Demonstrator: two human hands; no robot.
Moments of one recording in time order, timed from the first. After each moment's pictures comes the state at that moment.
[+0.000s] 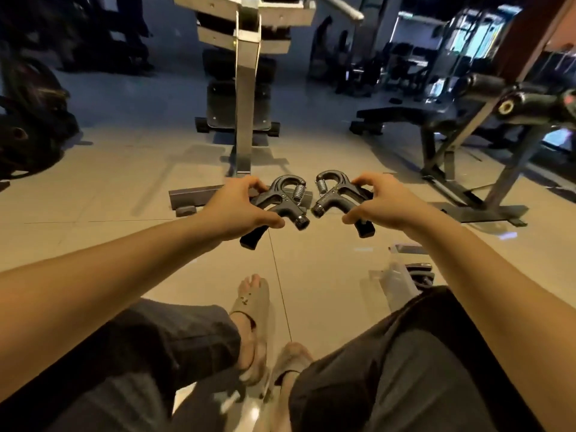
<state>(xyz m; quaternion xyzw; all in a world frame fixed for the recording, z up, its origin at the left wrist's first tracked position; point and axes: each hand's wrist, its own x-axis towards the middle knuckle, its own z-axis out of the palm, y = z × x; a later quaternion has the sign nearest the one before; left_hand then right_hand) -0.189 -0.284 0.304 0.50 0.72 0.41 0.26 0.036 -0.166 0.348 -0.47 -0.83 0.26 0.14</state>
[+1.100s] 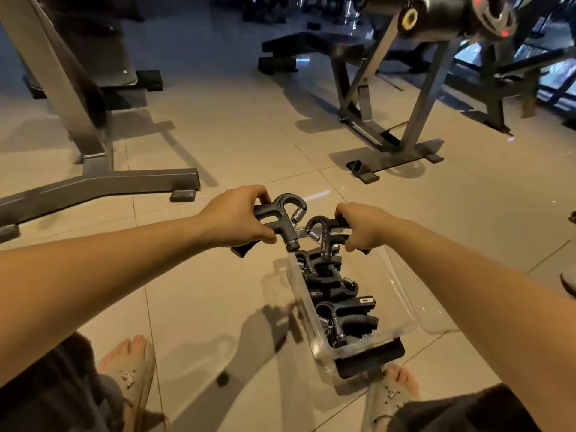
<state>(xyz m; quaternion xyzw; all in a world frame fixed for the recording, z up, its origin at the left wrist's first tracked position) 0.028 0.055 0.234 0.67 0.68 0.17 0.23 0.277 0.162 0.193 -0.52 -0.84 0.08 -0.15</state>
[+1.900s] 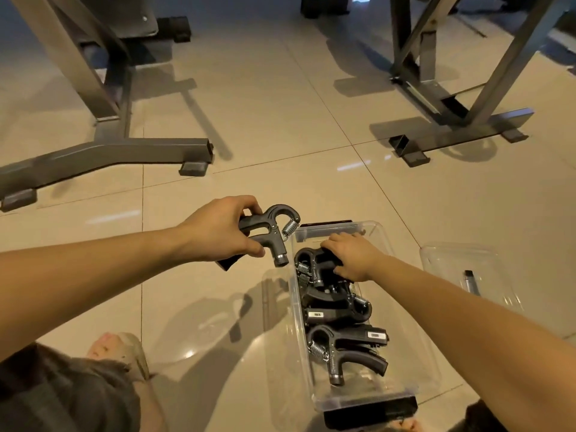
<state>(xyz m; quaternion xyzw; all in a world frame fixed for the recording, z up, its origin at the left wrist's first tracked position) 0.034 0.129 0.173 0.60 0.74 0.11 0.29 0.287 0.268 0.014 -0.32 -0.92 0.09 -0.19</state>
